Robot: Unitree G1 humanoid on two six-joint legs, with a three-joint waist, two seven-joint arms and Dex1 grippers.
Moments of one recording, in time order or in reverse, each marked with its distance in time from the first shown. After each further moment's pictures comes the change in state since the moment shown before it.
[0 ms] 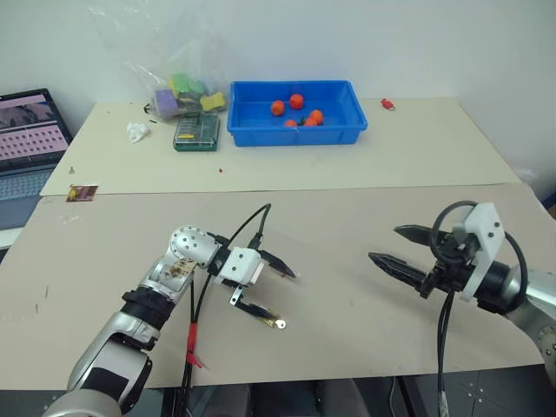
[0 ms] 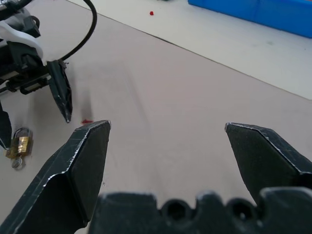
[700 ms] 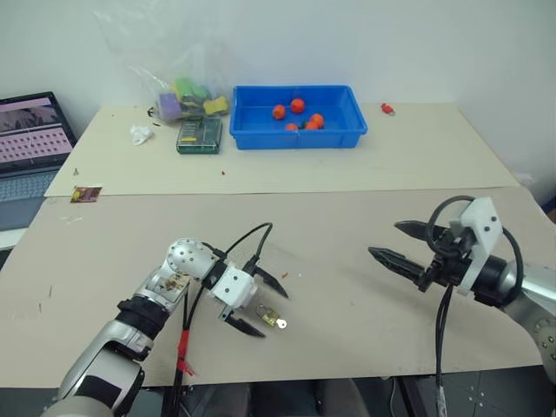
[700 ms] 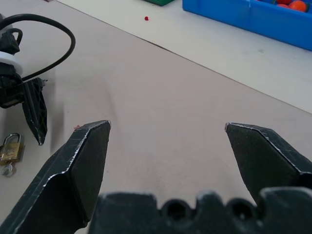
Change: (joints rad) left arm 0.036 0.025 -0.038 0.025 0.058 -0.123 0.015; right arm -0.048 -0.011 0.029 0.031 -0.023 -0.001 -0.007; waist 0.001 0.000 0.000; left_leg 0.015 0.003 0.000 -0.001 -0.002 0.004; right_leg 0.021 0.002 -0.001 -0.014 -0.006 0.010
